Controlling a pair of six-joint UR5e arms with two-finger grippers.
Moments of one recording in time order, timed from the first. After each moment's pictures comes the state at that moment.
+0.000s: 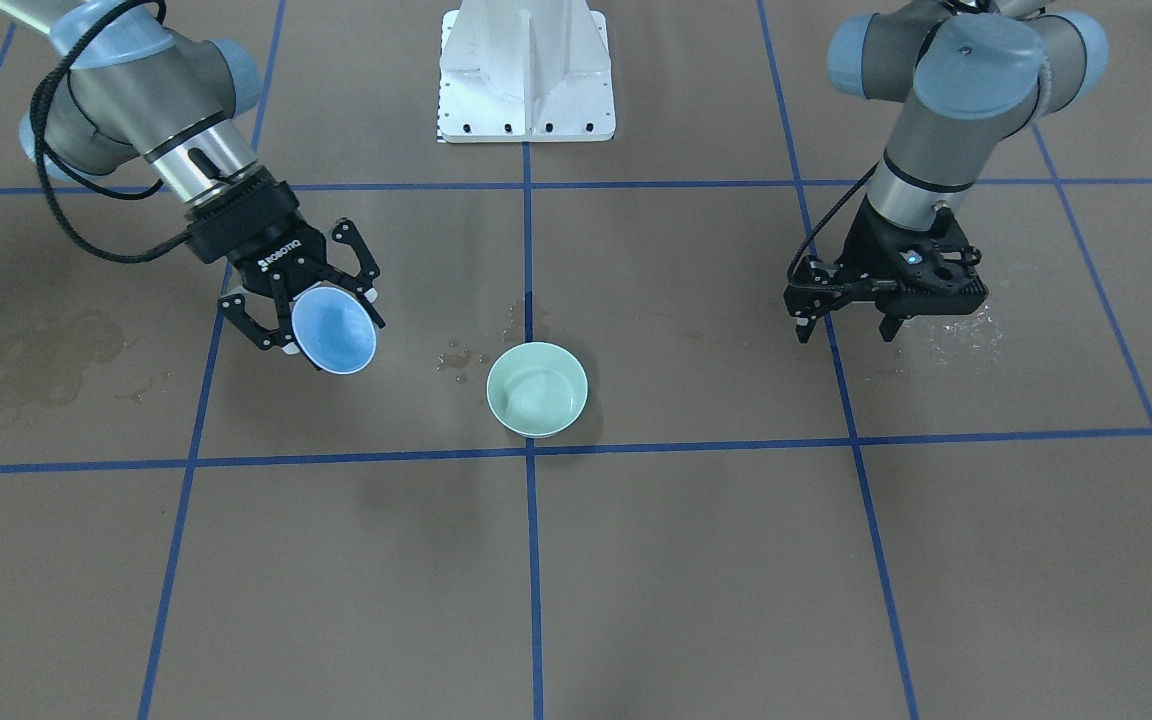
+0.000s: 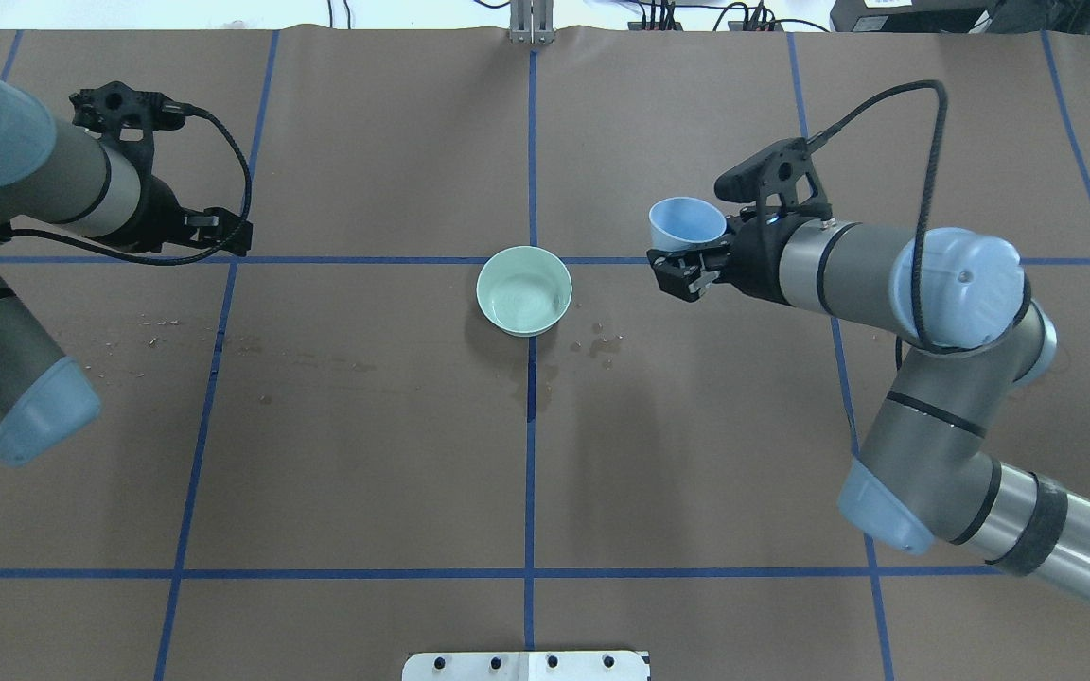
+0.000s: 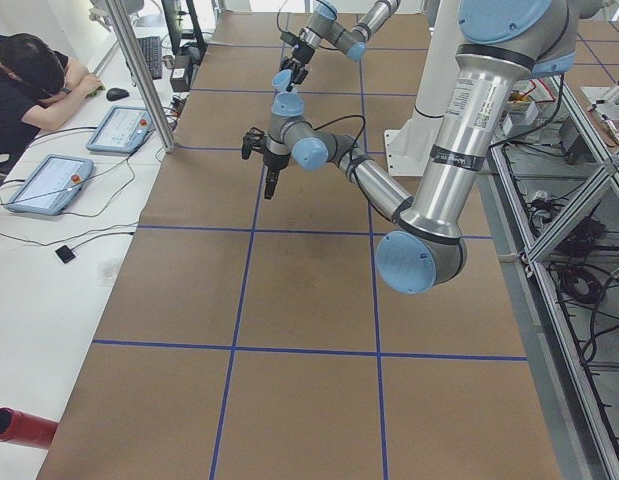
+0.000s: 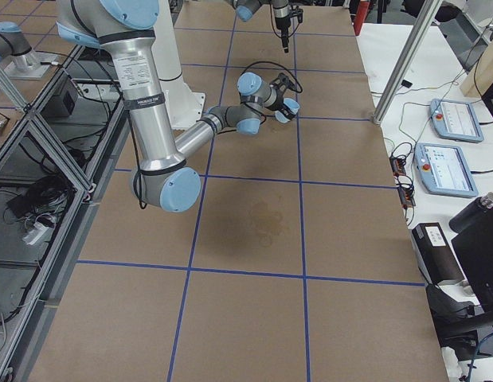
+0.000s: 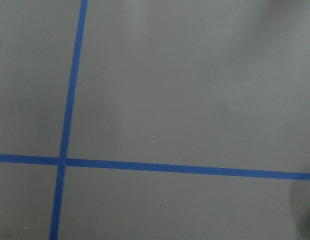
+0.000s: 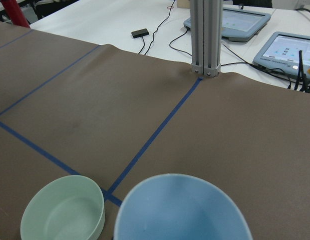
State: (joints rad) left arm -0.85 -1.86 -1.88 -1.72 -1.91 -0.90; right arm 0.60 -1.24 1.80 -0.80 1.60 0.67
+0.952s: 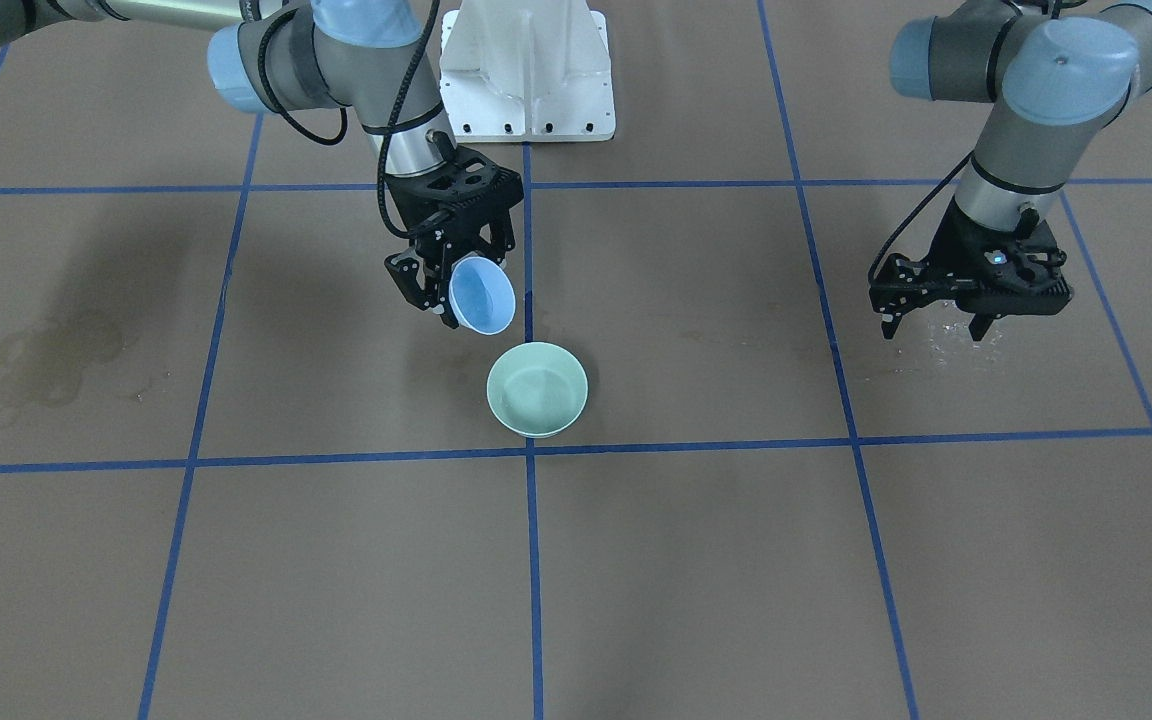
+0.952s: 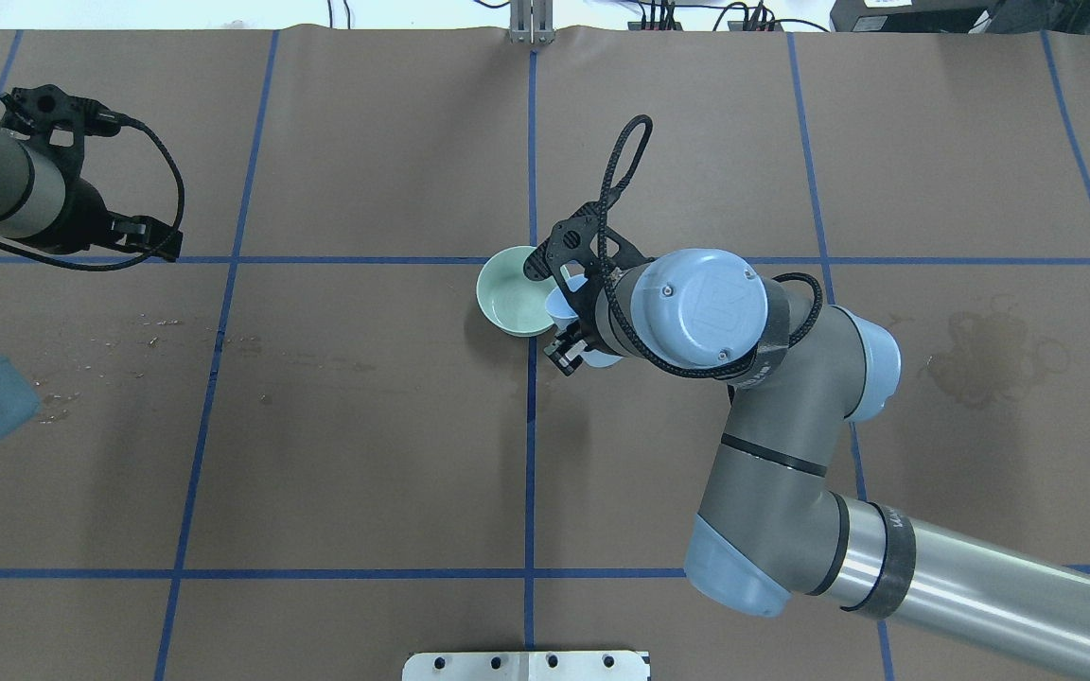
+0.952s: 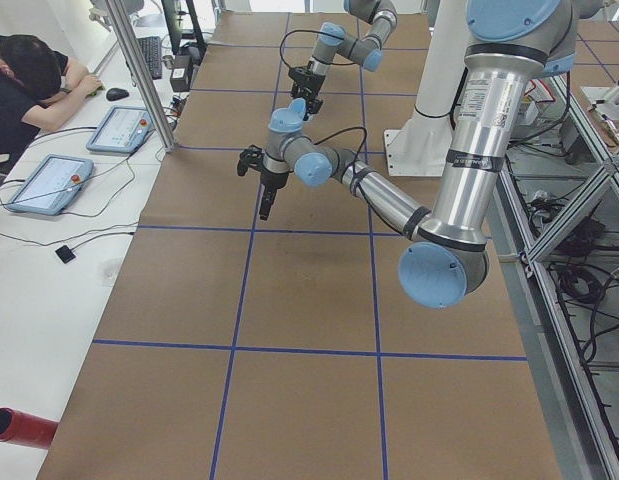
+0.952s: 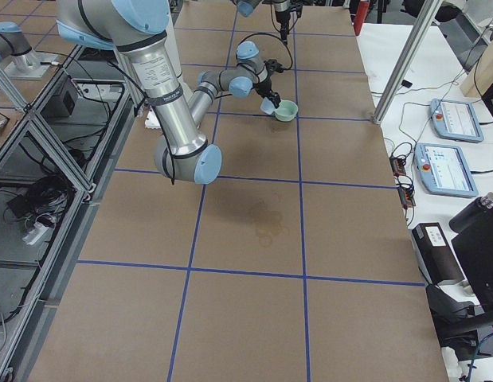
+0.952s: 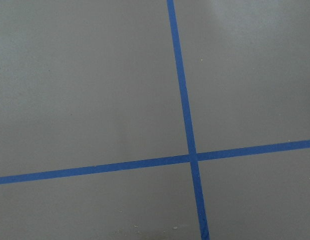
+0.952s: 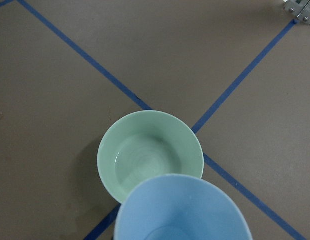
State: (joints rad) left arm -0.90 -1.78 -1.90 -1.72 -1.92 -0.78; right arm 0.47 -0.97 1.78 -1.41 1.62 0.49
